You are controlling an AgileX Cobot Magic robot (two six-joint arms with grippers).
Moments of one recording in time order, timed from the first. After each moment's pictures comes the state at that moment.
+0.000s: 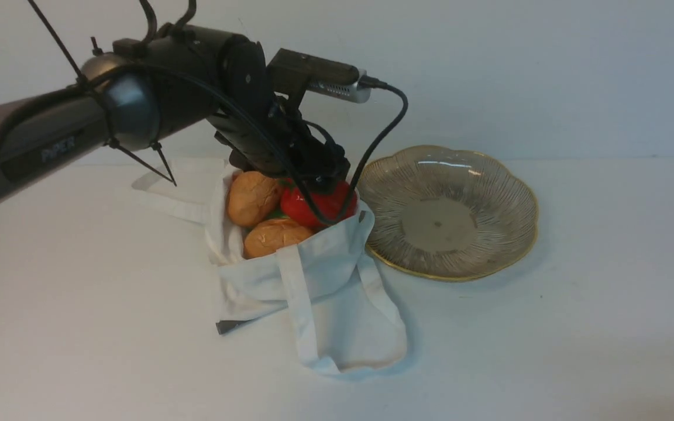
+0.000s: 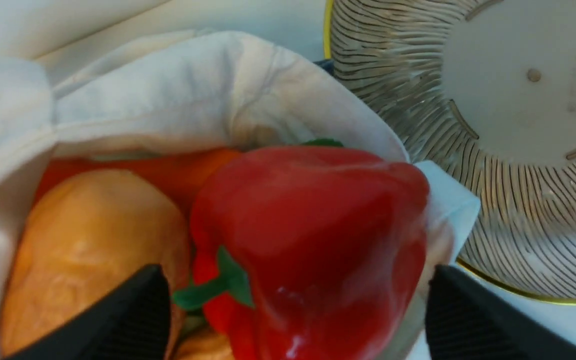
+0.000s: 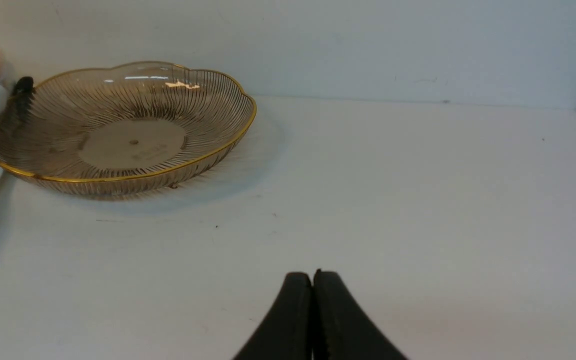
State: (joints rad) right arm 0.04 -0.01 0.02 -0.05 0.39 0.03; left arm -0.42 1.99 -1.65 -0.07 0.71 0.04
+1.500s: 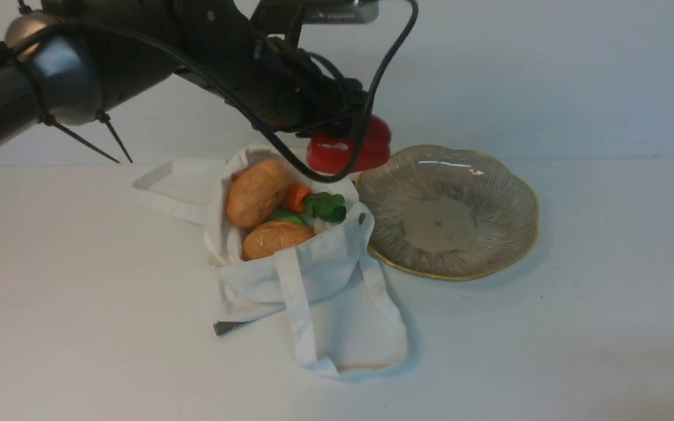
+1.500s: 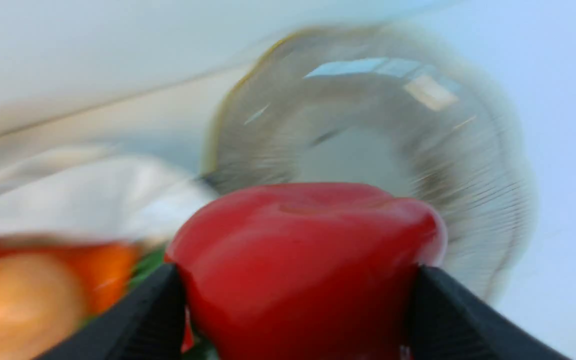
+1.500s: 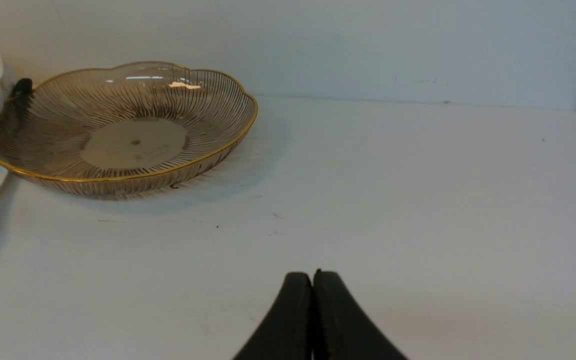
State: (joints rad) right arm 0.04 -0.01 0.02 -0.05 0.39 0.03; left arm -0.44 1.85 -1.66 -0.40 0.64 0.13
